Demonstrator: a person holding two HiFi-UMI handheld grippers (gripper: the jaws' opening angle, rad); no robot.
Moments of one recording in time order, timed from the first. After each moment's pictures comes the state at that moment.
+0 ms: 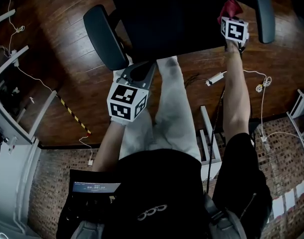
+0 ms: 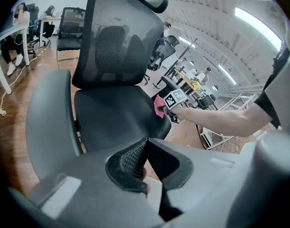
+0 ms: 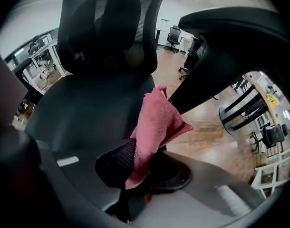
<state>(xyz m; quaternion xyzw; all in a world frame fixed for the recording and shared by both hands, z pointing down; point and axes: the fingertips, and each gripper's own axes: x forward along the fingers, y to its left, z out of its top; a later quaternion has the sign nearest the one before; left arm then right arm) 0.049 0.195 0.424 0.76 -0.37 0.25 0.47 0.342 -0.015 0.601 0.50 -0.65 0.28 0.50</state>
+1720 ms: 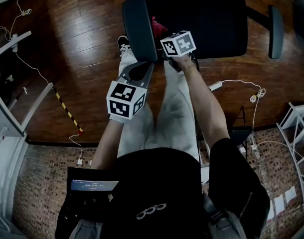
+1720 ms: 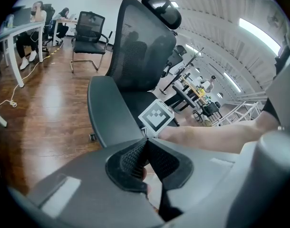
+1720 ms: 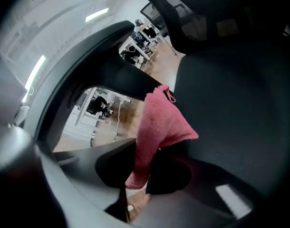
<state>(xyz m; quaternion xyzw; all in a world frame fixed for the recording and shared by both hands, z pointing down) -0.038 0.222 0.409 0.74 -0.41 0.23 0.47 -0.046 0.181 0.584 0.12 -0.78 0.49 0.38</state>
